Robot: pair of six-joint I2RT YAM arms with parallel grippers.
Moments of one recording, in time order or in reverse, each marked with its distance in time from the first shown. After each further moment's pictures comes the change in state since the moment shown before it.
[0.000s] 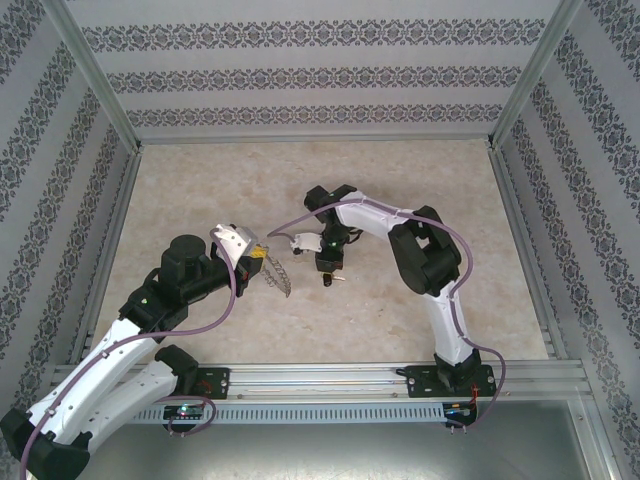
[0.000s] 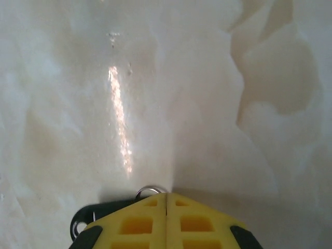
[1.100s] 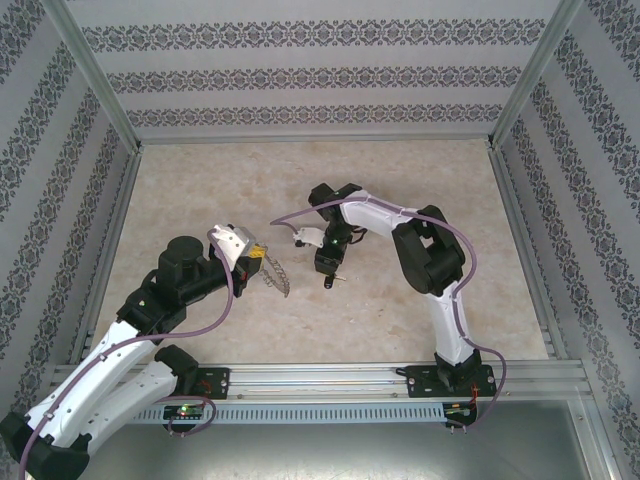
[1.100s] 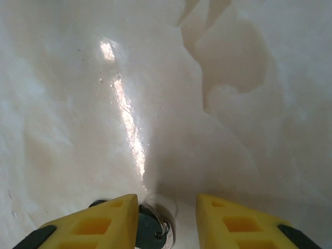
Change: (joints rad) left arm 0.000 -0.019 0.000 0.000 -0.003 0.000; right arm -0.014 0.000 -0.013 0.028 -0.022 0.150
